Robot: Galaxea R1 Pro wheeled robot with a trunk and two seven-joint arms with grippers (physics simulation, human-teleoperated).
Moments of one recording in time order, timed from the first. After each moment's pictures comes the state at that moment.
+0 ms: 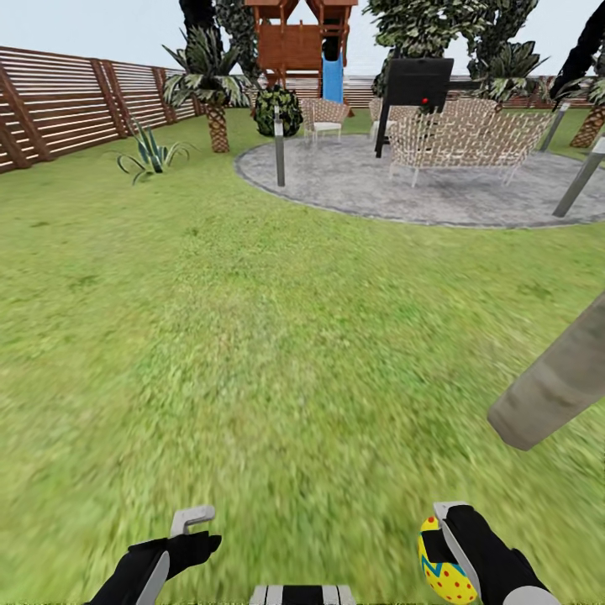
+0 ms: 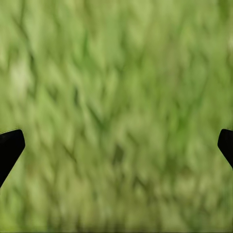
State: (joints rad) left arm -0.32 0.03 0.04 -0.79 0.17 0.50 -0.06; right arm -0.48 -0.11 0.02 -0.62 0.00 0.73 -0.02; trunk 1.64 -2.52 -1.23
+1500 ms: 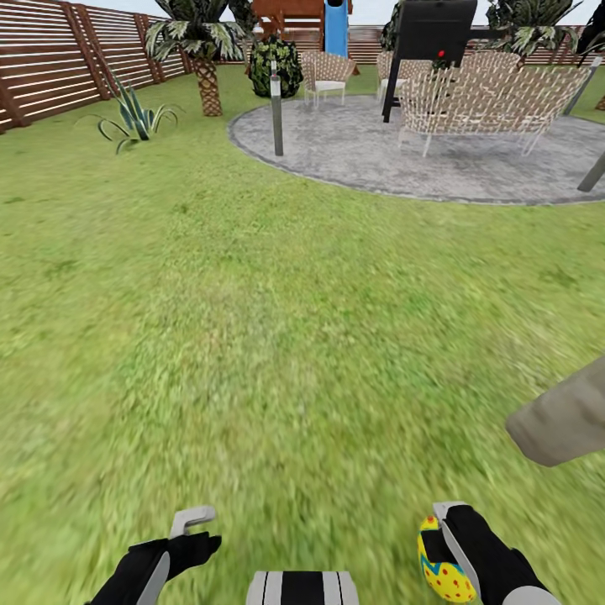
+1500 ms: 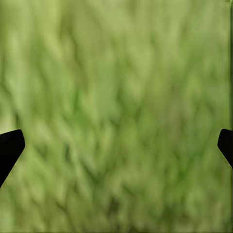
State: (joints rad) left arm -0.32 0.03 0.04 -0.78 0.17 0.50 -0.06; right arm -0.48 -0.11 0.02 -0.62 0.00 0.73 -0.02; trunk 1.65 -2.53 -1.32
